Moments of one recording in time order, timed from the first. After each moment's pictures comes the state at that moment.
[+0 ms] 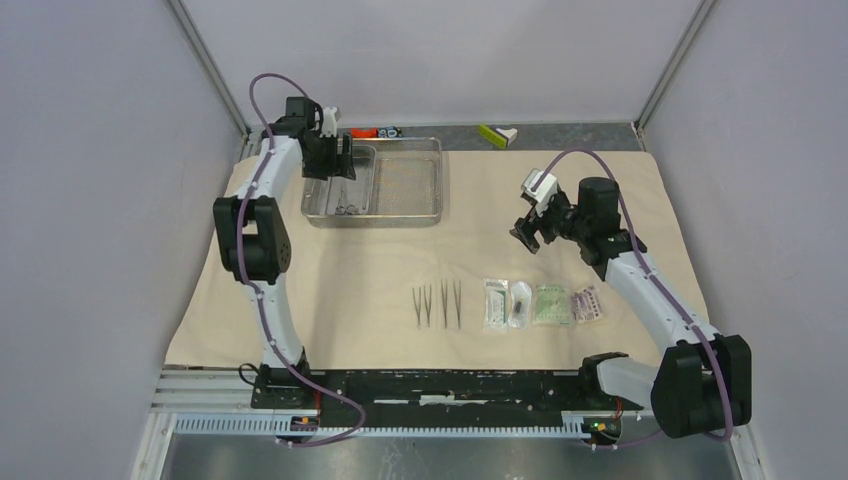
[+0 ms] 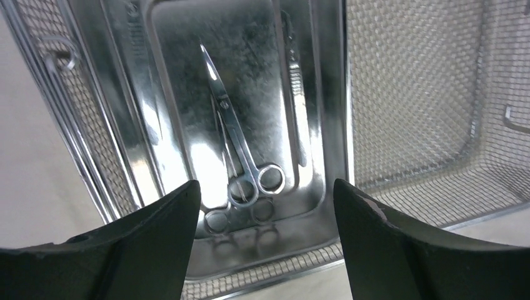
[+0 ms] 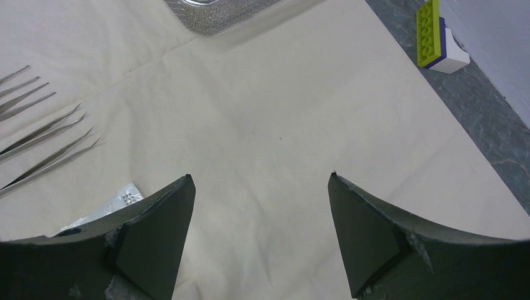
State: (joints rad) left arm -0.03 2.05 1.80 -0.76 0.26 0.01; right arm 0.17 1.18 0.79 -0.14 -0.57 -0.56
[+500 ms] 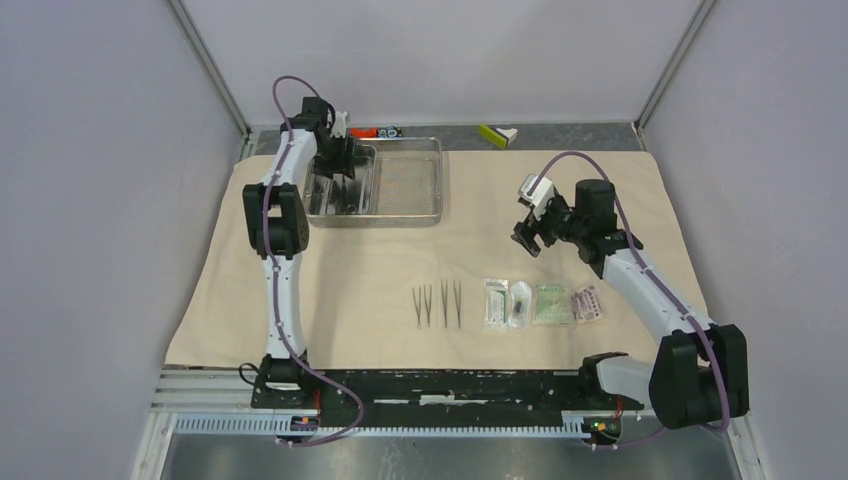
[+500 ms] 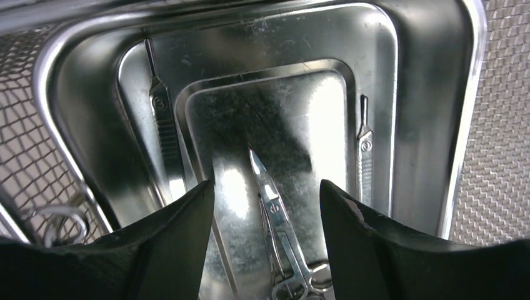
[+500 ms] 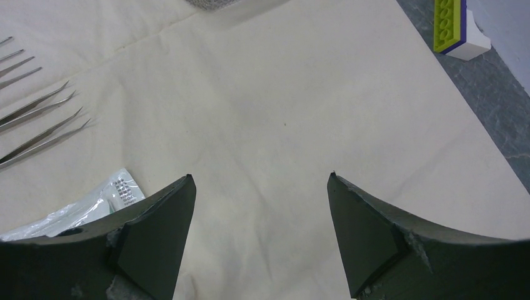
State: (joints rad) left arm -0.03 2.45 2.24 -0.88 0.18 0.09; right arm 0.16 1.21 0.77 -0.15 -0.56 -0.61
